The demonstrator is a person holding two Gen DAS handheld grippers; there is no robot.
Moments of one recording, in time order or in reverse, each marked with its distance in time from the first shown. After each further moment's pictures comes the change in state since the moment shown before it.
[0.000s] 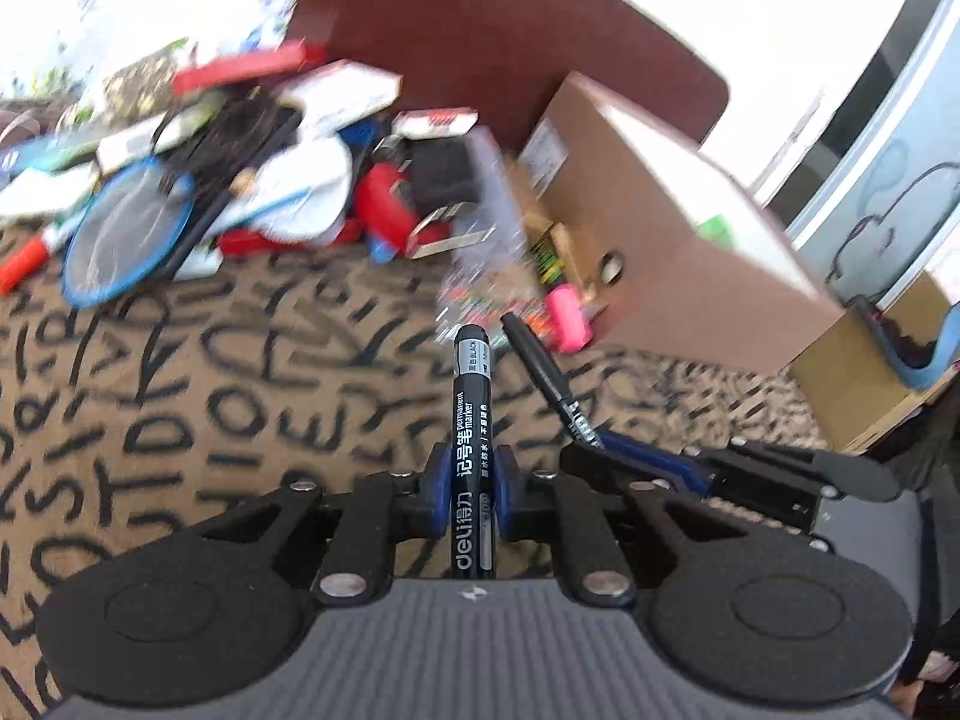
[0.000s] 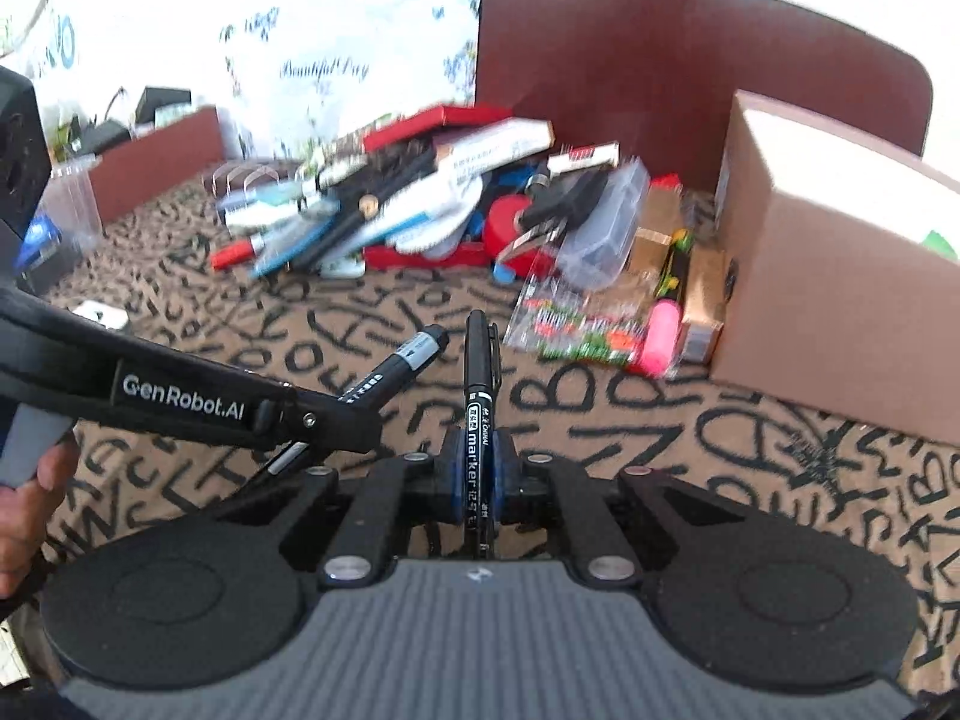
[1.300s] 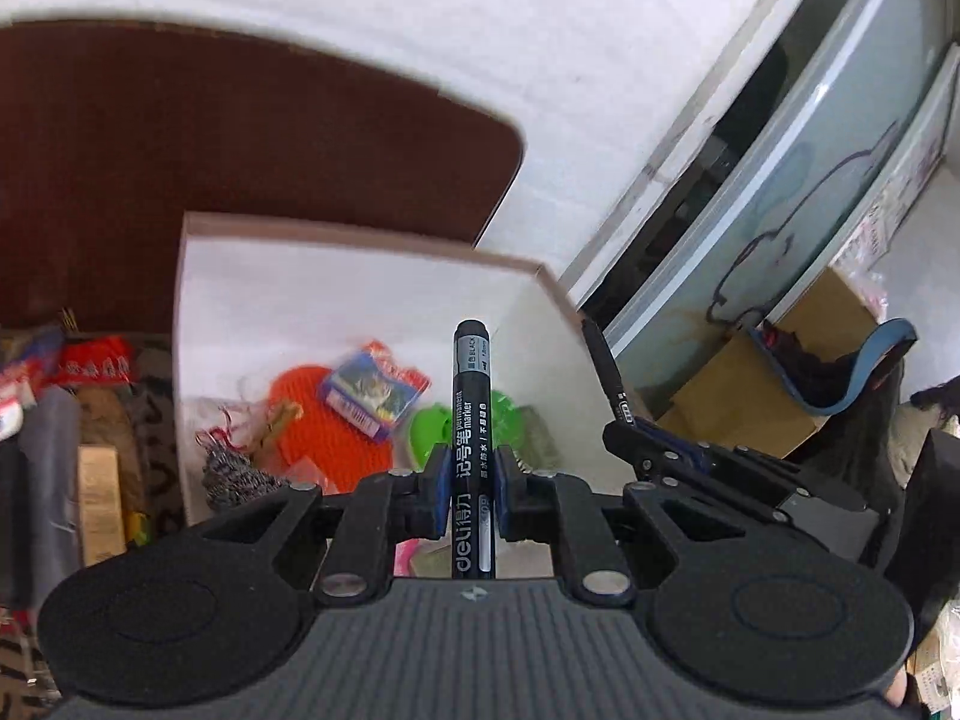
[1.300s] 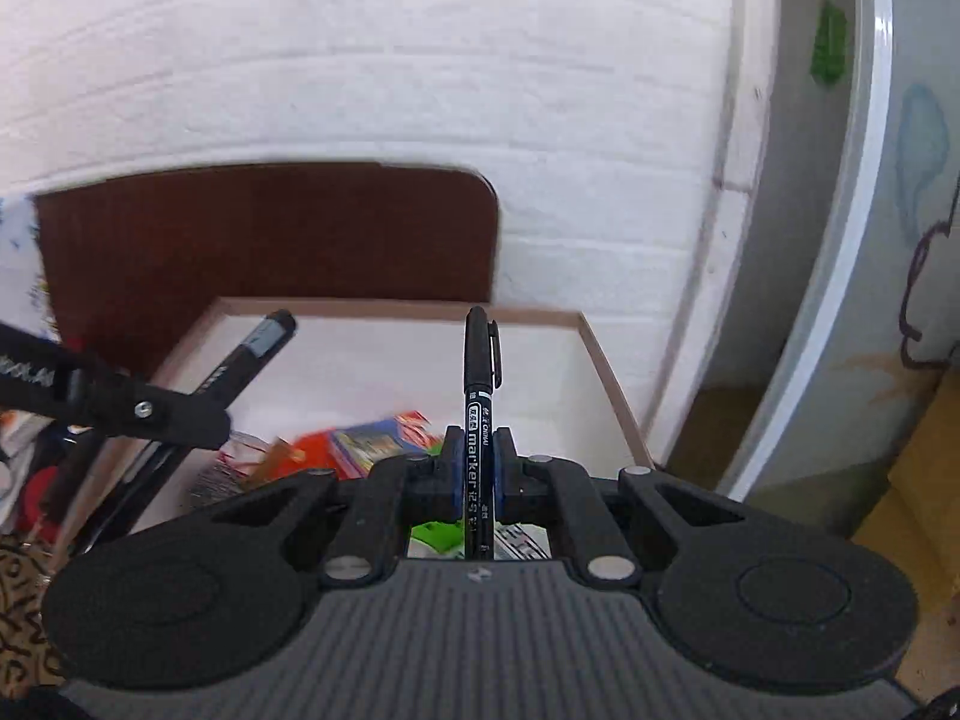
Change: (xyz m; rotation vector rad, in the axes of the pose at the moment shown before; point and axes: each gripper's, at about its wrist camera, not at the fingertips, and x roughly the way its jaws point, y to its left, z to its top) left arm 0.153 -0.177 0.168 0.130 0.048 -0.232; right arm -0.022 -0.279 0.101 0.198 -0.107 -0.477
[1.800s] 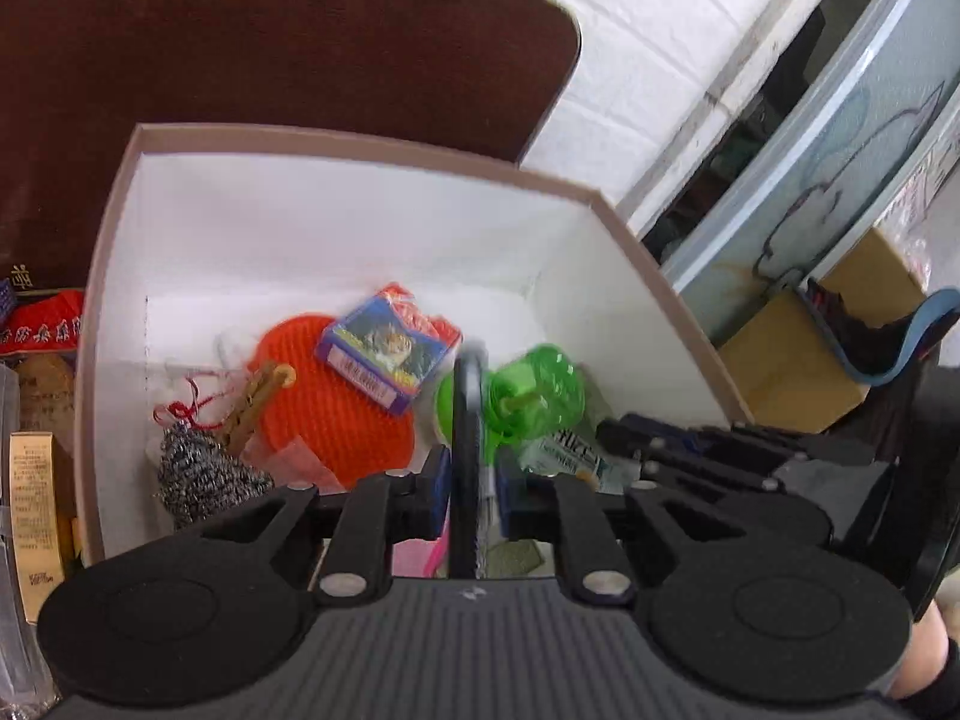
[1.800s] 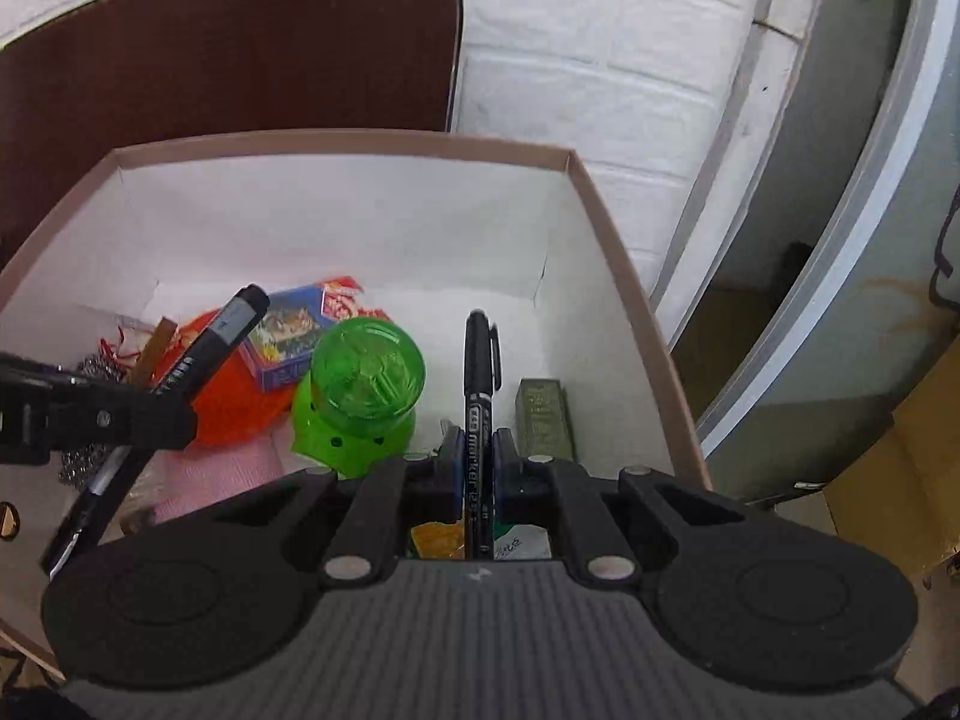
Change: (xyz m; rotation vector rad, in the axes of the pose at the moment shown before) left arm 0.056 0.015 -0.001 -0.004 0.073 0.038; right arm 0.077 -0.009 -0.009 -0.049 0.249 0.006
